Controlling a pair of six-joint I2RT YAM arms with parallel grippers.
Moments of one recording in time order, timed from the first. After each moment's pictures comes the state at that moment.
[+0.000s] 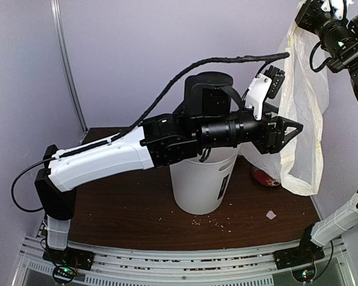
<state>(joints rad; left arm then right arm) -1.35 2.09 2.28 -0.12 0.06 -0.12 0.89 1.36 2.09 -0.05 0.86 -0.34</state>
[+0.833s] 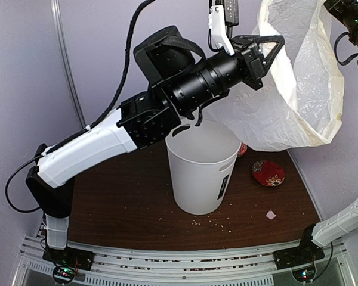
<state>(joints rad) -1.33 2.06 2.43 0.18 0.02 -0.13 0.90 1.29 2.14 0.01 0.70 -0.31</state>
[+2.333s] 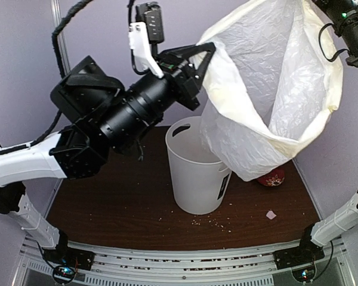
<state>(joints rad) -1.44 1.57 1.69 0.44 -0.38 0.12 0.90 1.35 2.19 0.01 0.47 -0.14</state>
